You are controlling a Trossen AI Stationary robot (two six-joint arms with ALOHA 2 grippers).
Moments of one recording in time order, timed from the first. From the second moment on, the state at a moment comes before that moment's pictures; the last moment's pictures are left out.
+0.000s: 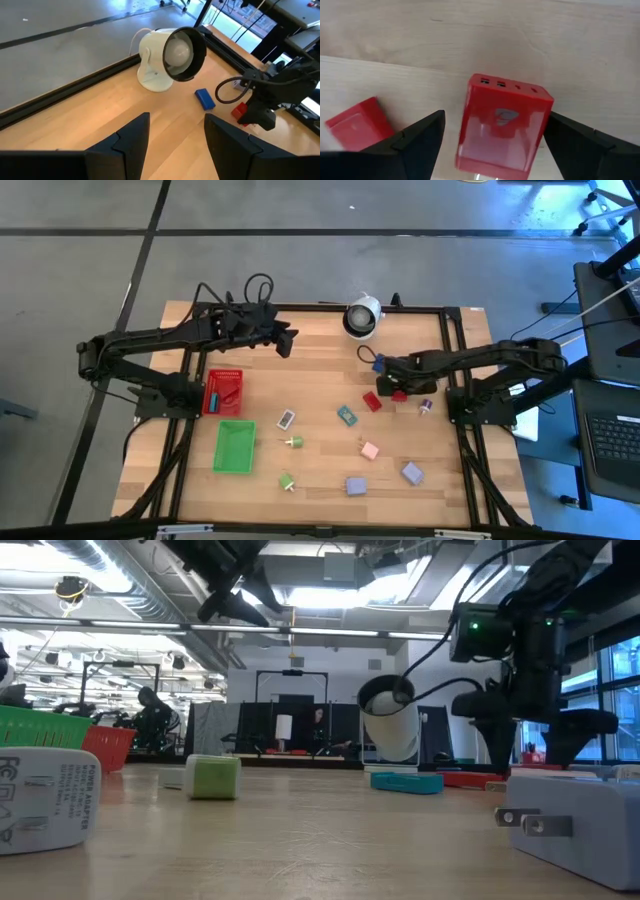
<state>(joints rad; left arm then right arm) 0.30 1.19 1.00 -0.34 -0.24 -0.51 -0.16 1.41 0.62 -0.65 0.01 1.29</state>
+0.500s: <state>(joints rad) 0.30 1.19 1.00 -0.38 -0.35 -0.51 -0.15 1.44 0.62 -0.67 0.03 1.22</state>
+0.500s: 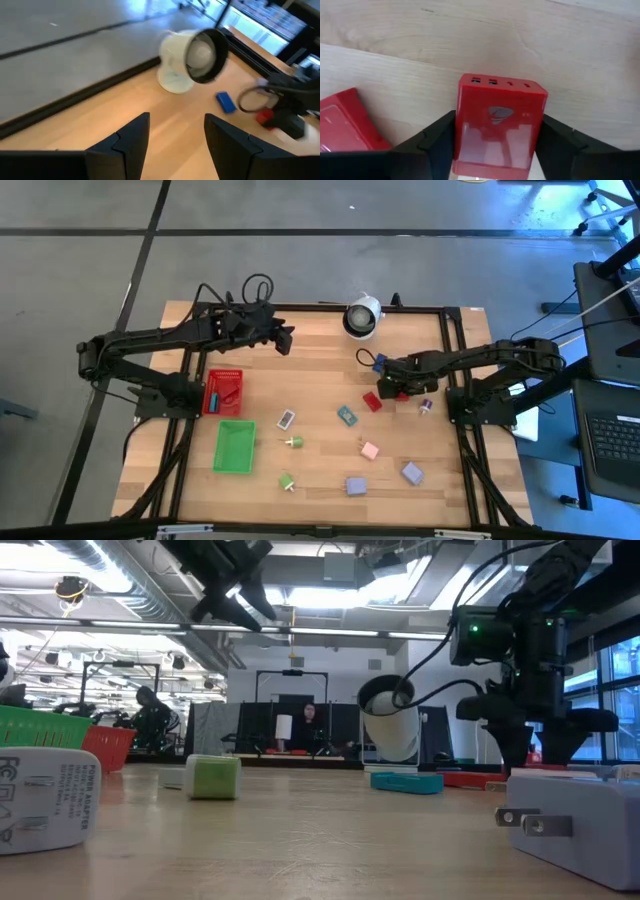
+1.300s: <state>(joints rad) 0.30 1.19 1.00 -0.31 -0.34 -0.62 -0.16 1.44 1.03 -0.70 0.16 0.76</state>
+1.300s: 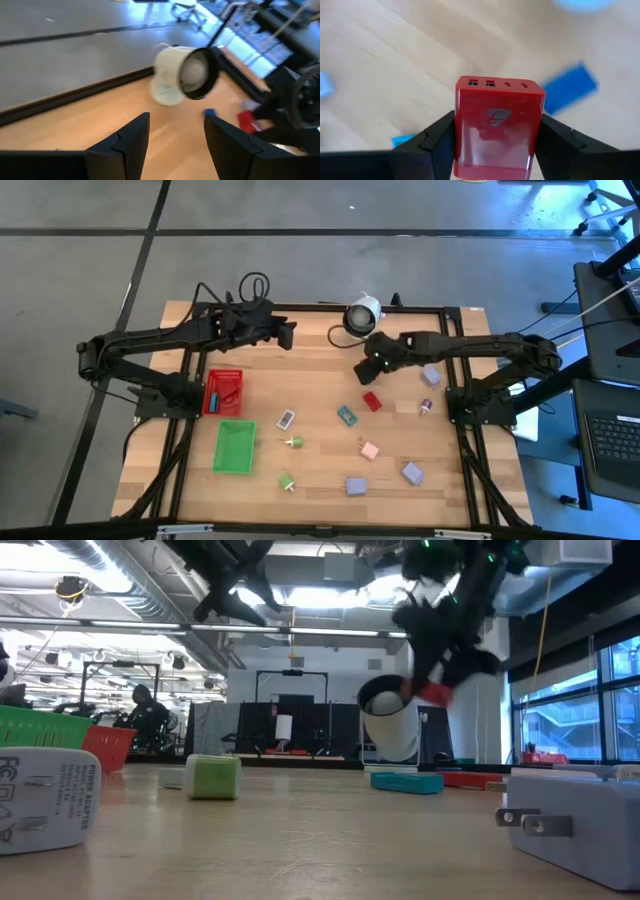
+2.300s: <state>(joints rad) 0.25 1.24 1.00 0.18 -0.23 -0.53 -0.10 1.50 1.46 -0.54 0.56 -0.27</state>
